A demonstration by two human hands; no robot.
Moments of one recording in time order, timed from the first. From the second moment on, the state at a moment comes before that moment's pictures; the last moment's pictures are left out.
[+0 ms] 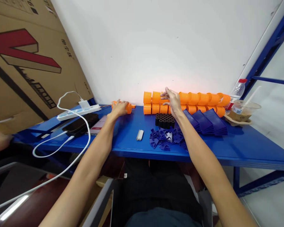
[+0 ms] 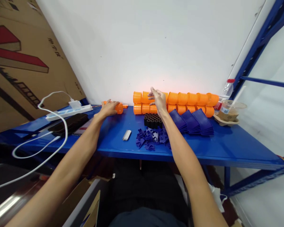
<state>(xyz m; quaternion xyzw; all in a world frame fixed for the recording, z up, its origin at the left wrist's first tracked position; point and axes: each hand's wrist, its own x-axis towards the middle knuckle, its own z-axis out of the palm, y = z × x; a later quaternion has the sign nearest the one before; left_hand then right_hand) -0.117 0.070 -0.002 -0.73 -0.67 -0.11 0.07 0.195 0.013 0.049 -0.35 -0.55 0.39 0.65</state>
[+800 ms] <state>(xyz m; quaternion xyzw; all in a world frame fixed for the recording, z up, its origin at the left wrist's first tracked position) -0.127 0.076 -0.013 -0.71 -0.68 -0.16 0.08 0.195 0.015 0.048 -0.36 -0.56 0.38 0.64</state>
